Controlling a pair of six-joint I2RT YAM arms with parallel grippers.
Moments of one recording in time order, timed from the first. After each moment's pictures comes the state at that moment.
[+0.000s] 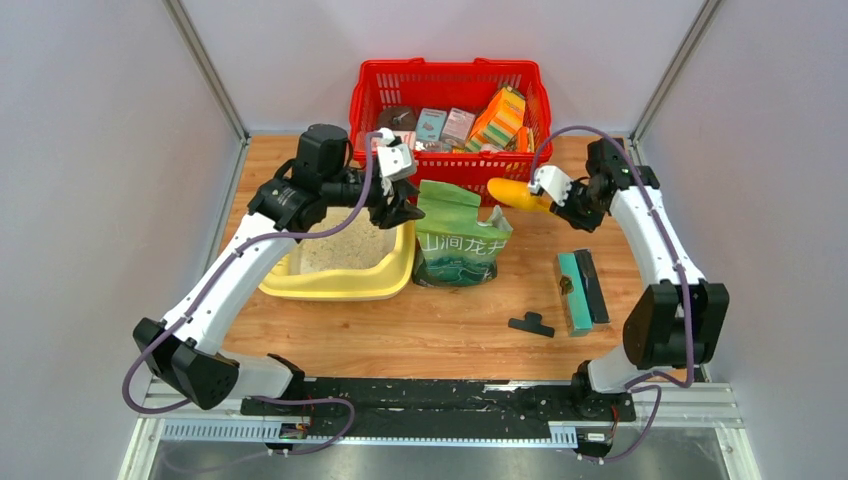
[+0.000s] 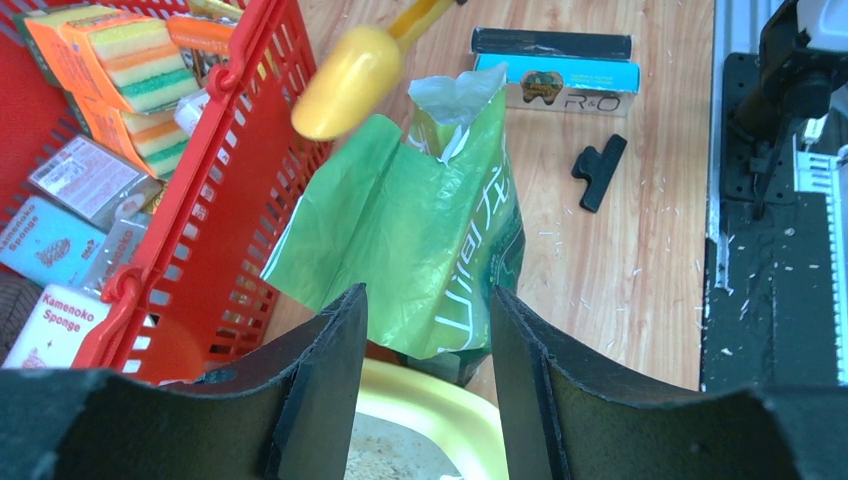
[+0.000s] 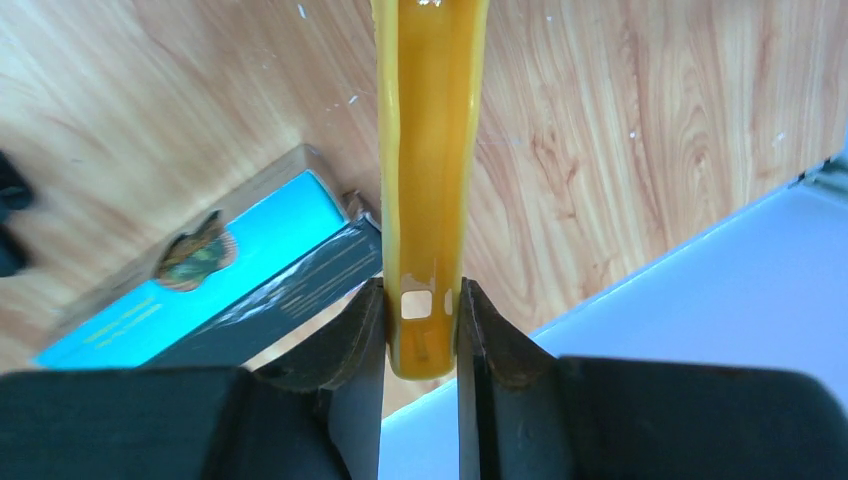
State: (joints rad) left arm -0.51 1.33 1.47 -0.60 0.75 0.44; right arm 0.02 1.55 1.36 -0.94 -0.16 -1.16
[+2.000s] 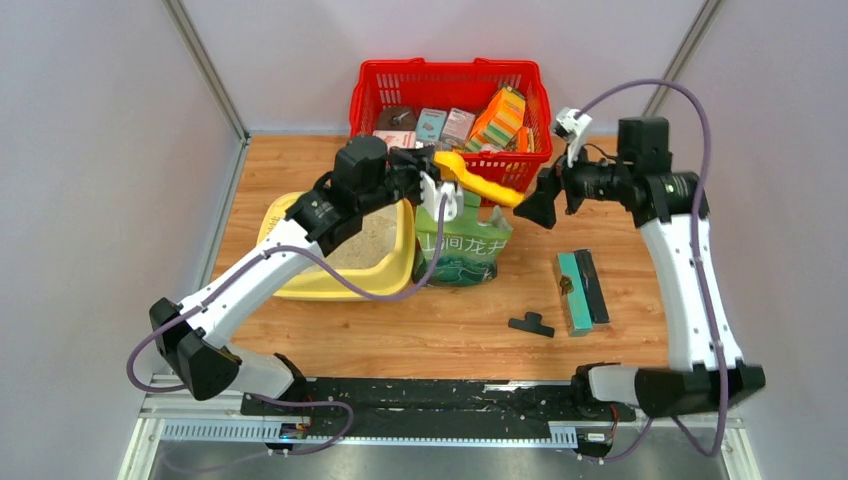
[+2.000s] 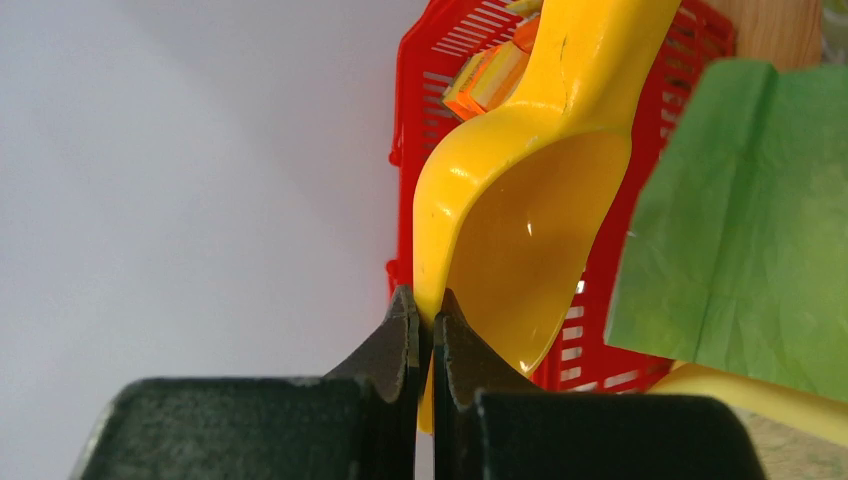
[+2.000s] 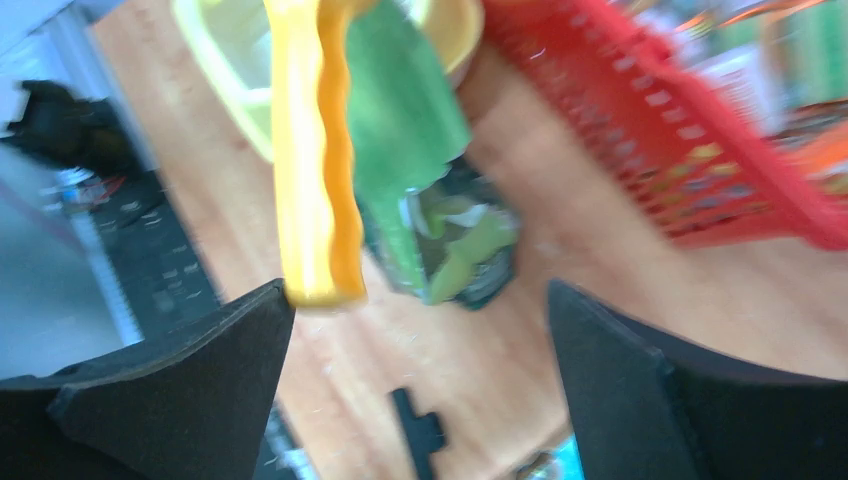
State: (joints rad) left arm -0.74 1.34 1.30 -0.17 0.18 1.39; right arm 0.13 1.37 1.67 -1.14 -0.84 -0.41
